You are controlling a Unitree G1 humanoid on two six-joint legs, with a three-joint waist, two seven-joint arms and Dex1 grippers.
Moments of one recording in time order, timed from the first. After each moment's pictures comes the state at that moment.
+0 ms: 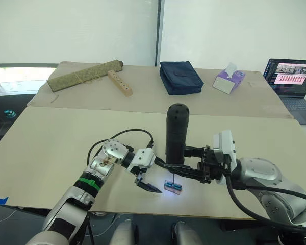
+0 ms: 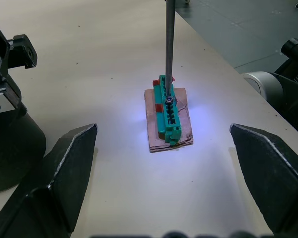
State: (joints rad) left arm -0.63 0.39 -0.40 0.41 -0.14 -0.13 -1.54; right arm -0.17 -0.63 0.01 -0.66 0.72 0.57 0.83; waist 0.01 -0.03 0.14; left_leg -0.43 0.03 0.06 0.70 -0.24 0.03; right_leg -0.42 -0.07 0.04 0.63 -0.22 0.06
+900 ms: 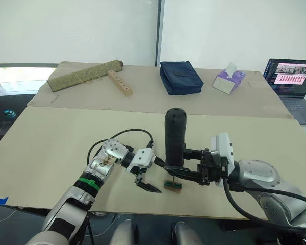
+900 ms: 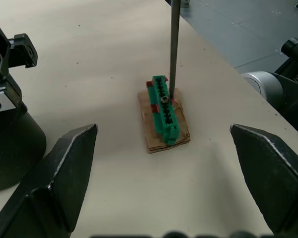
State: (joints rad) left arm -0.63 0.39 -0.40 0.41 -0.14 -0.13 -1.54; right arm -0.16 -0.63 0.02 -0.65 0.69 0.57 0.84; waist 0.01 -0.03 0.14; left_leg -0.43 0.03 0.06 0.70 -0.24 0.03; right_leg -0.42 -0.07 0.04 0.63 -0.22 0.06
